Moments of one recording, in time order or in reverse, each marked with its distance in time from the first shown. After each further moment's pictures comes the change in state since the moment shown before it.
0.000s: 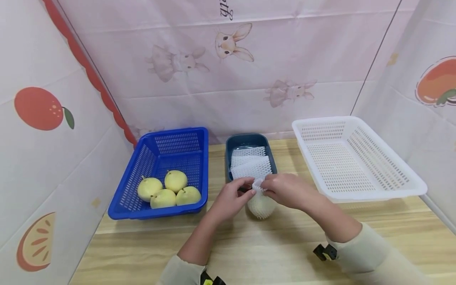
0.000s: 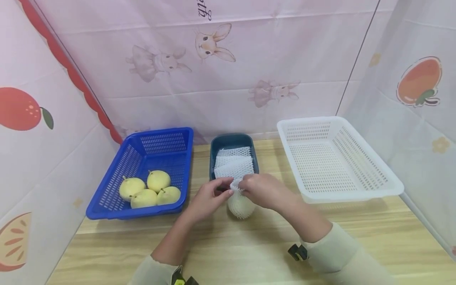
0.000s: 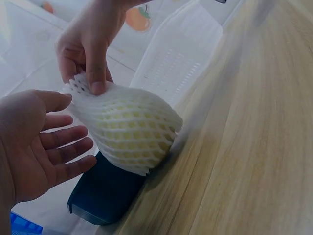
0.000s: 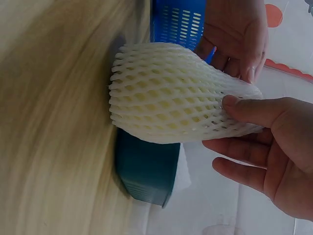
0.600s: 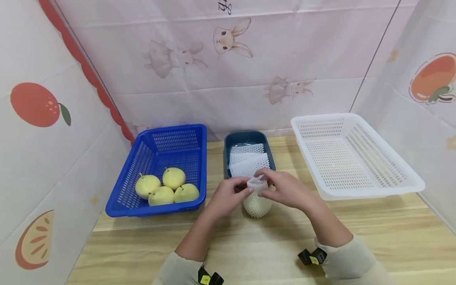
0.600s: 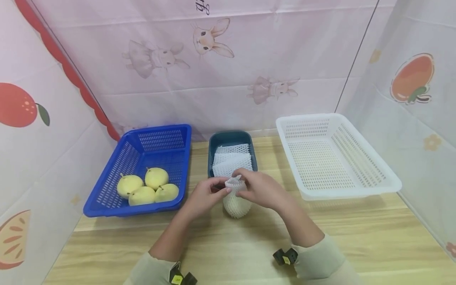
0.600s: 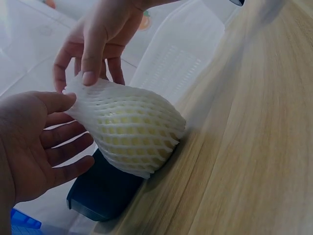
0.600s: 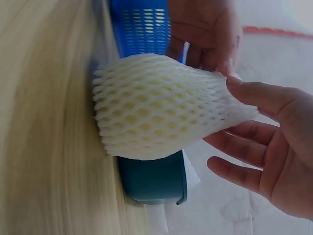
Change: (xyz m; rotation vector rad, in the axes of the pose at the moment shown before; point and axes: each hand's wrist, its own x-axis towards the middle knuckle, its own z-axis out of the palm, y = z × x) left_hand 0.002 -0.004 -0.003 0.007 0.011 0.011; right_hand -0.007 0.001 0.010 0.421 0.023 0.246
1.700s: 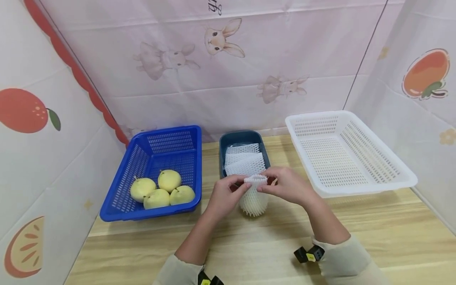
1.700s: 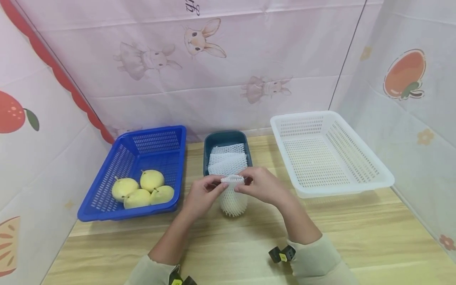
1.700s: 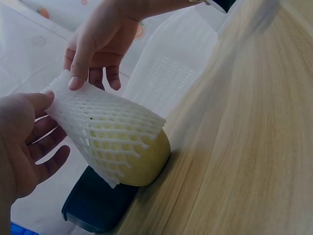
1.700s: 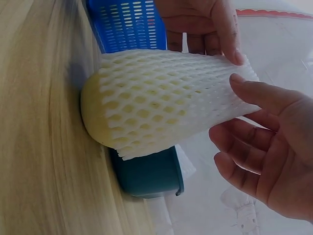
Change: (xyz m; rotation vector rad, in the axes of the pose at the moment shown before) left_hand 0.001 0.007 0.010 -0.077 0.188 0.118; right_hand -0.004 0.011 -0.007 0.138 0.082 0.062
